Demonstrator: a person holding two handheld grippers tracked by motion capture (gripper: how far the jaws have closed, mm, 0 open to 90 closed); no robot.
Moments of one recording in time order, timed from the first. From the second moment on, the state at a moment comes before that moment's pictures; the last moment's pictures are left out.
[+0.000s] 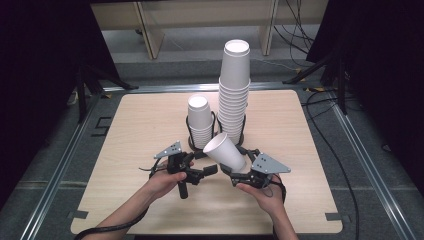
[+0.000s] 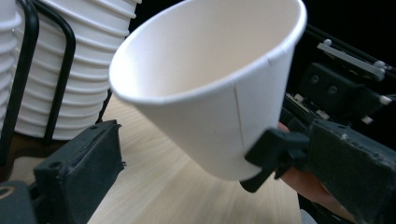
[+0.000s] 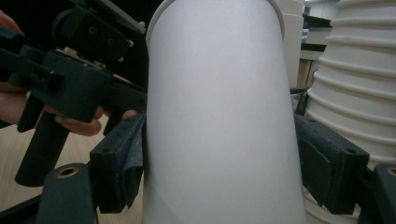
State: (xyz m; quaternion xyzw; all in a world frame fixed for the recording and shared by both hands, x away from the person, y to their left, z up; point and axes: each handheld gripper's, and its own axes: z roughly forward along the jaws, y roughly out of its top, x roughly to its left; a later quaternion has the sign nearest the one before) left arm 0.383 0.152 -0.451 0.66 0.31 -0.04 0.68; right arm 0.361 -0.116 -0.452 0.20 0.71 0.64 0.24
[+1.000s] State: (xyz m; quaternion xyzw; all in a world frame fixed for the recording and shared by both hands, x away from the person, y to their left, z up) left arm 0.382 0.155 -0.435 0.67 0.28 0.03 0.69; right arm 0.357 -0.096 -0.454 0.19 0.76 0.59 0.19
